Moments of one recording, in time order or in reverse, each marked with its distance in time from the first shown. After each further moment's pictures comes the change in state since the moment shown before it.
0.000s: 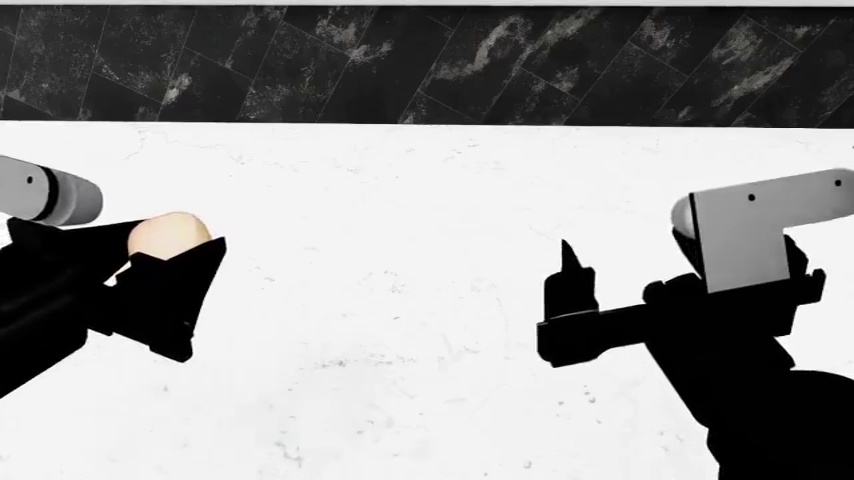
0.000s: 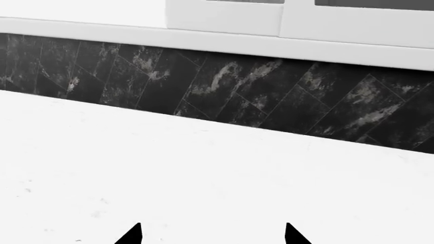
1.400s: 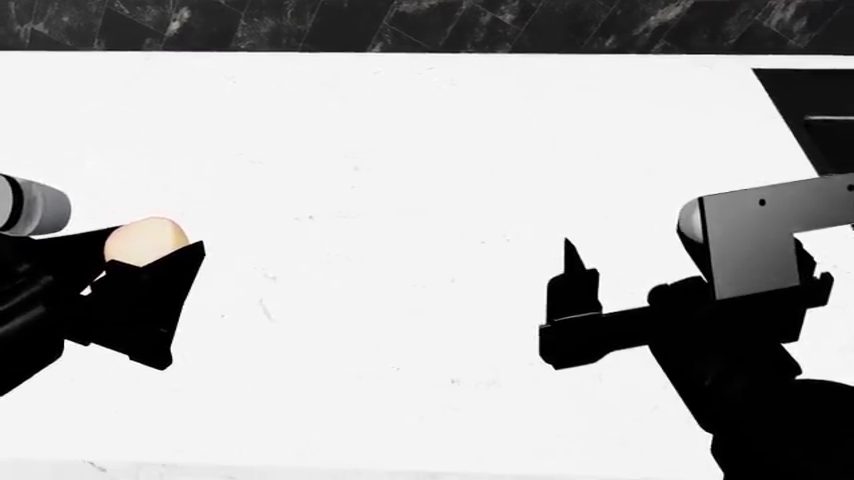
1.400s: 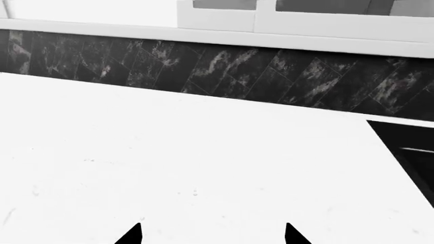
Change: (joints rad) left arm 0.048 -0.039 -0.042 0.053 -0.058 0.015 -0.048; right arm -0.025 0.013 0.019 -0.040 0.028 -0.009 0.022
